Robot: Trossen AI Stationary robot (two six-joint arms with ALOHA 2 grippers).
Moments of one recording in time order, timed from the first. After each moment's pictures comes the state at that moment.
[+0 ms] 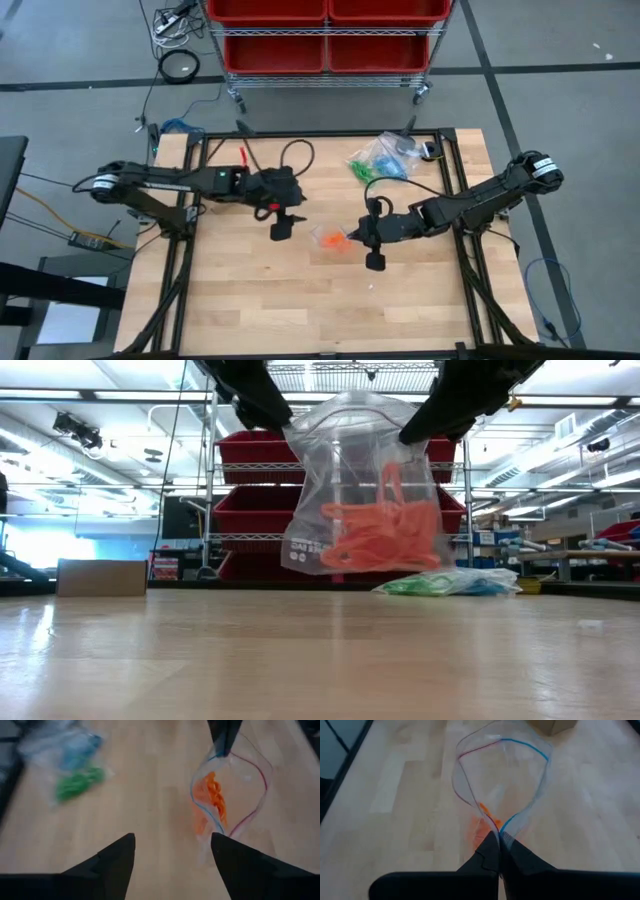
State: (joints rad) left arm -0.01 1.38 1.17 -0.52 -0.04 0.03; right arm 0.32 1.36 0.90 -0.21 0.30 0.22
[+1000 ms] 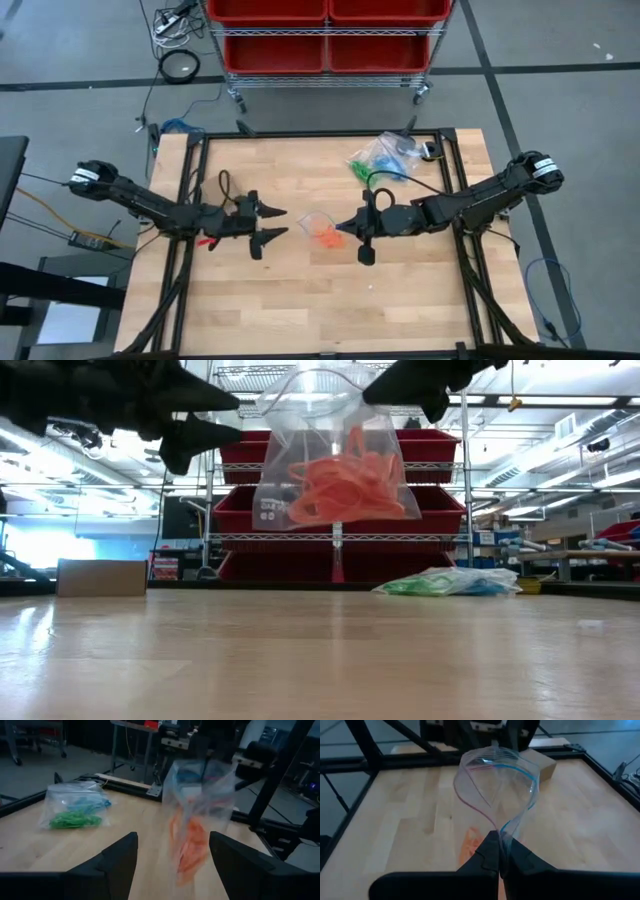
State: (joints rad) left arm -0.27 1.08 0.30 0.73 -0.40 -0.26; right arm 0.29 1.35 0.90 0.03 0.37 0.18
